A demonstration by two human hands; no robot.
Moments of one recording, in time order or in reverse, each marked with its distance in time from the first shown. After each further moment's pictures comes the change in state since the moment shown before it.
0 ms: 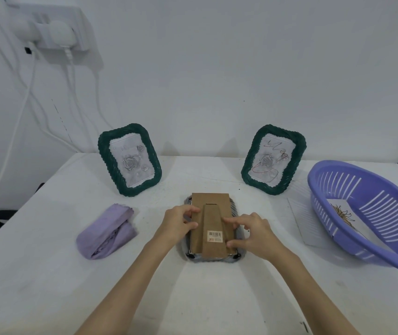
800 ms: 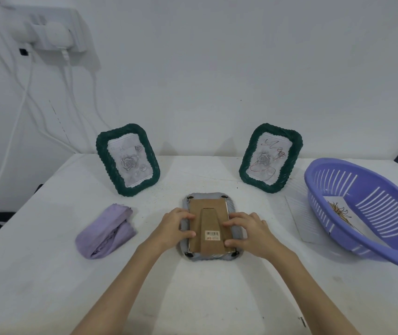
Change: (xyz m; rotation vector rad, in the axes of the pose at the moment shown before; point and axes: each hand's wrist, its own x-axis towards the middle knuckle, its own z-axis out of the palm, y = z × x) left_hand 0.001 -0.022 -0.001 0.163 -0.159 0.015; right_hand -0.002 0.000 0.003 -0.122 -0.075 0.036
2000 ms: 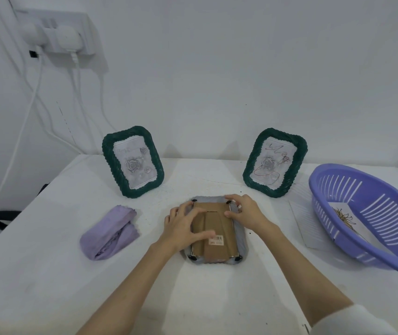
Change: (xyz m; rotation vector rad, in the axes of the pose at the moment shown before) left_hand 0.008 0.001 0.012 0.196 0.067 0.078; right_hand 0.068 0.001 -0.009 0.212 0.101 0.070
